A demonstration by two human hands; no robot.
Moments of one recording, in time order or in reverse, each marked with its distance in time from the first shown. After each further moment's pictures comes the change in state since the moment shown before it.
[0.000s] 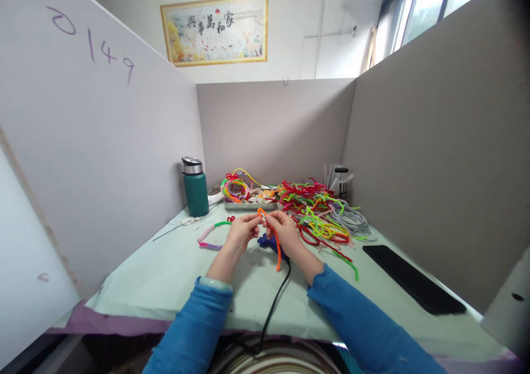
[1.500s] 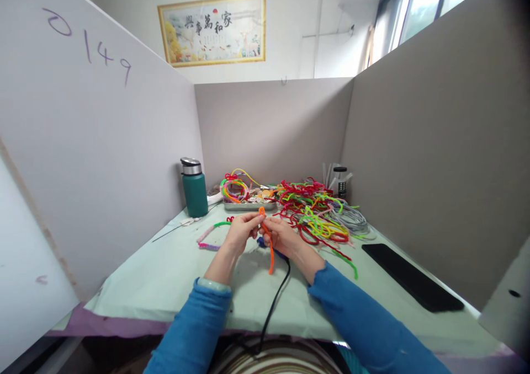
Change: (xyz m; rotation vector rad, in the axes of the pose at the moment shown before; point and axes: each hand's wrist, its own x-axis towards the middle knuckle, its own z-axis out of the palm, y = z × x) left_hand -0.011 0.011 0.005 0.124 -0.099 0.112; right_hand 0.007 0.015 -0.009 0.409 -0.340 0.349
